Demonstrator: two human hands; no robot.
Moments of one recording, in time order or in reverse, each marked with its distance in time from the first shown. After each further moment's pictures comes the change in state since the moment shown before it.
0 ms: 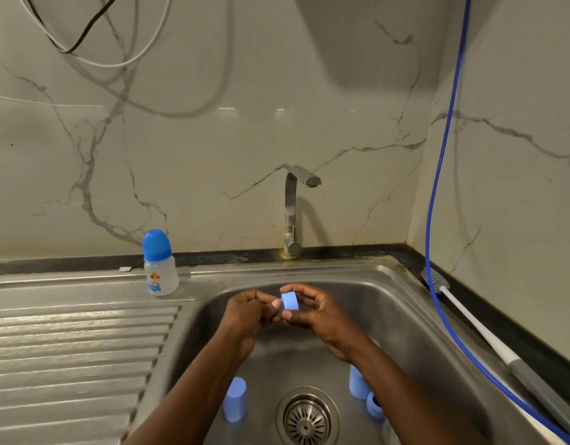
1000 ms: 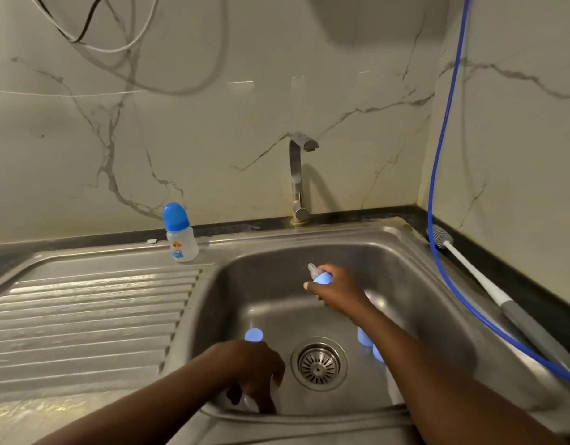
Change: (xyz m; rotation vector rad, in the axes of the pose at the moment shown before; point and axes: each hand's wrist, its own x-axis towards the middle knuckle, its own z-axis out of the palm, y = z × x) left_hand -0.114 0.007 -0.010 1.672 -0.849 -0.346; right_hand -0.022 0.021 -0.003 -0.490 0.190 0.231
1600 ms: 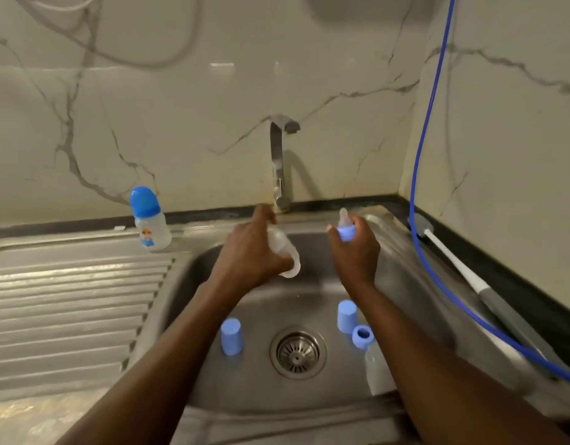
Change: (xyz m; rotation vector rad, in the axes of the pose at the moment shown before) left_hand 0.030 0.011 -0.070 -0.426 1.137 0.189; right_hand 0.013 -0.003 -0.041 0.157 0.731 -0.188
